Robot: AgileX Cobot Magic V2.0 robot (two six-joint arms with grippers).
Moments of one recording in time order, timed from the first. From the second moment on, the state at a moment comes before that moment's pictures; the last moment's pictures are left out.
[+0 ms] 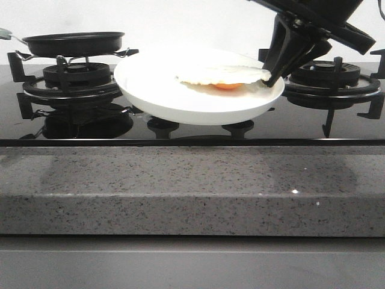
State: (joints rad) left arm 0.39 1.38 -1.33 -1.02 0.98 0.58; right arm 0.26 1.63 -1.32 0.46 0.87 -0.09
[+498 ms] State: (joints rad) left arm -0.07 0.98 -1.20 -0.17 0.97 0.09; right arm 0.26 1.63 -1.32 0.46 0.87 -0.09
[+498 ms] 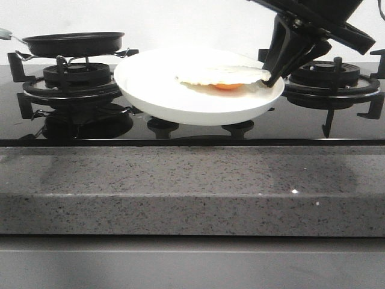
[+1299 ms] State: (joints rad) left arm -0.11 0.76 -0.99 -0.09 0.97 0.03; right arm 0.26 1.63 -1.32 0.46 0.86 -0.09
